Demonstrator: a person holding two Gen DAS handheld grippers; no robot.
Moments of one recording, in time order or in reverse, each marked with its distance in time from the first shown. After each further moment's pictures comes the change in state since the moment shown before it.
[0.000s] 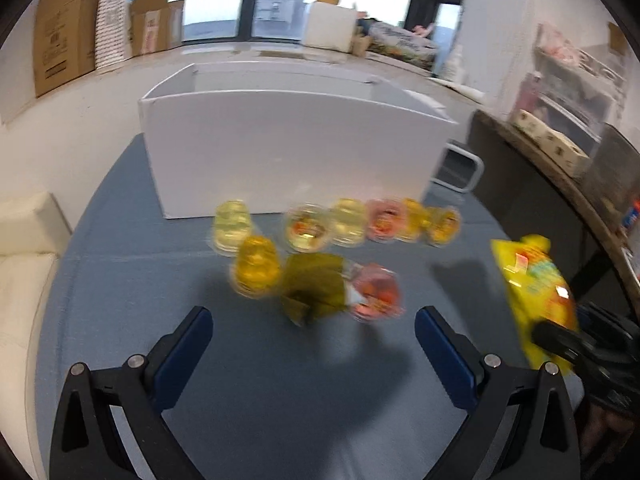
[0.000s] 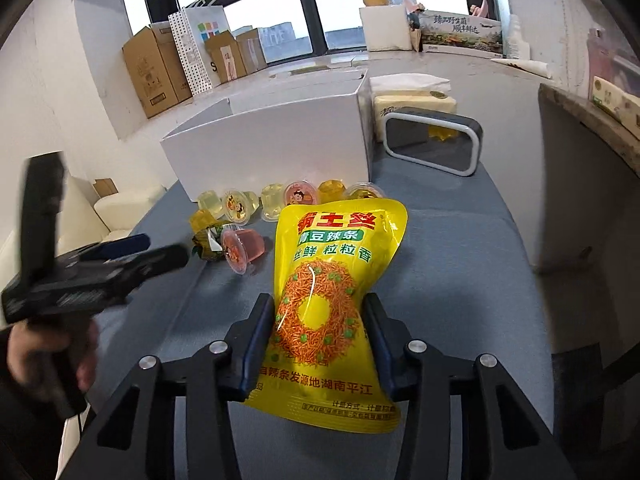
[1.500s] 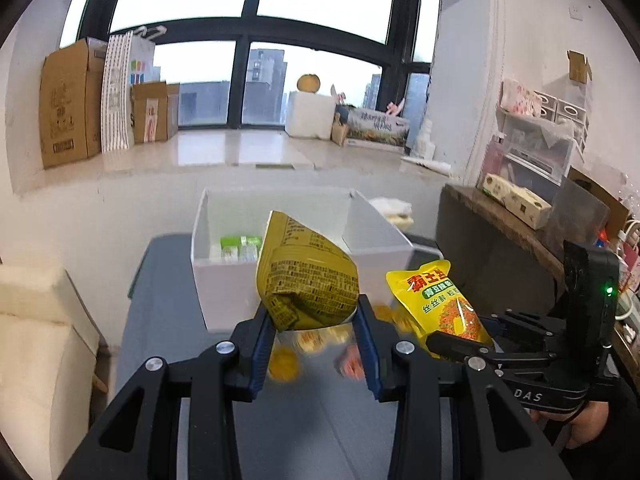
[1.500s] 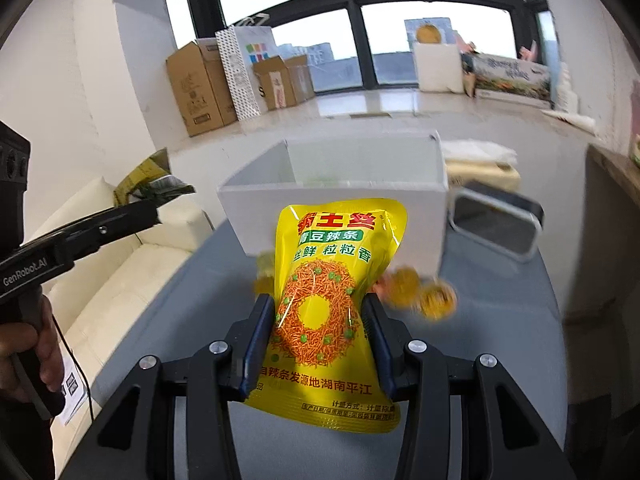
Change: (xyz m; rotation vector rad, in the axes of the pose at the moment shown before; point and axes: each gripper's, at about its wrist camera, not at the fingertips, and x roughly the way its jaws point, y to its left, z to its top) left arm -0.112 0.008 0.066 0.085 -0.256 -0.053; right arm -0.001 0.053 0.071 -0.095 -0.094 0.114
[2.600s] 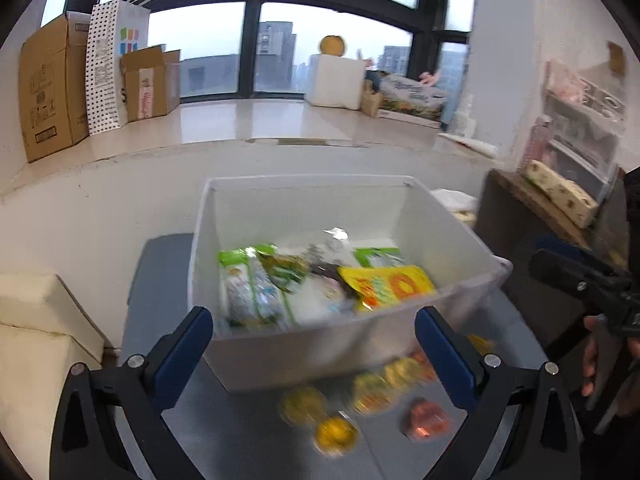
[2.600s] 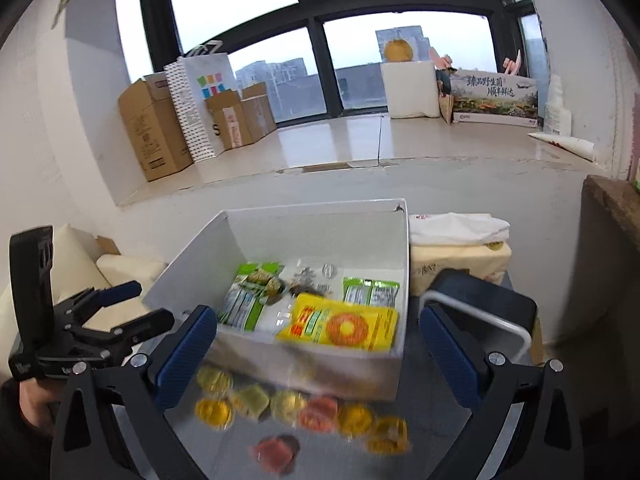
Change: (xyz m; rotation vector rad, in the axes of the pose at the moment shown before) left arm 0.112 0.045 0.030 -0.008 0.120 0.027; right arm 0.048 -0.054 0.096 0.068 -0.064 -0.075
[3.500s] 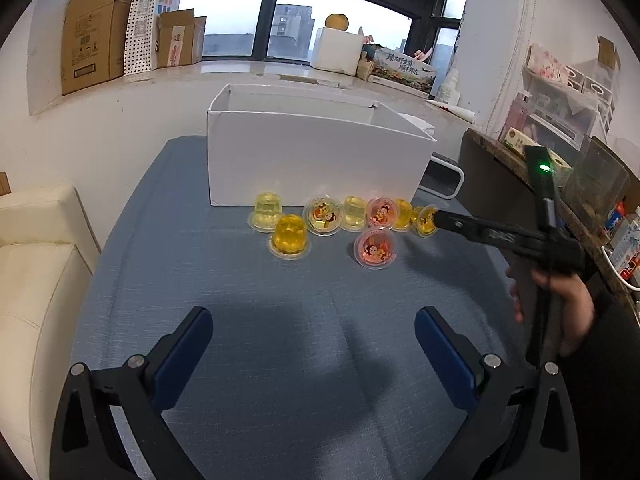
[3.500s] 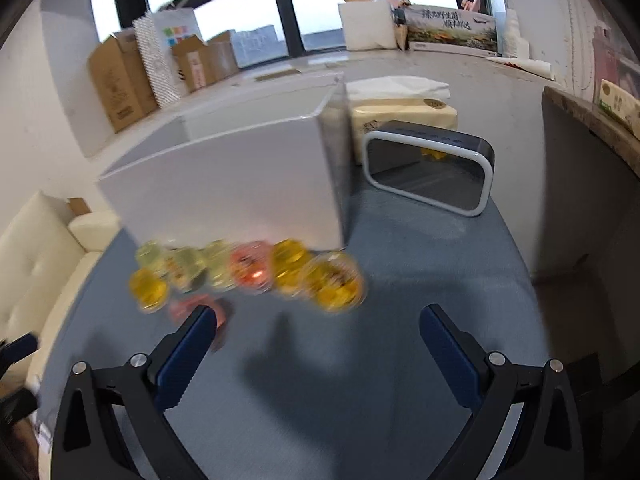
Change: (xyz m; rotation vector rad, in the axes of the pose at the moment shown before) left arm -0.086 -0.045 -0.155 -0.088 0.065 0.021; right arm 0.012 -0.038 -0.114 0.048 0.167 -0.120
